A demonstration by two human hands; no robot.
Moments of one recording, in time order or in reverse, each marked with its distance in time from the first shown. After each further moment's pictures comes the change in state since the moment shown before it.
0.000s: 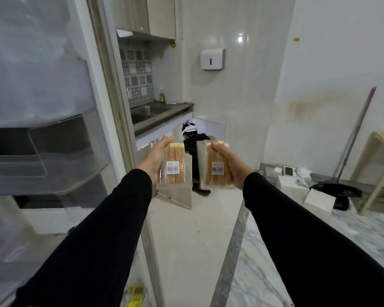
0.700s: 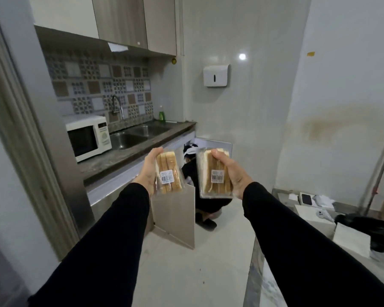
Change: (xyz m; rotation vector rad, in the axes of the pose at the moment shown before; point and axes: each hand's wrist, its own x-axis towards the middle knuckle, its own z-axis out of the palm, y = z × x) left_hand 0.278 0.051 -0.026 -0.191 -0.041 0.015; right_hand 0.267 -0.024 0.002 0.028 0.021 0.056
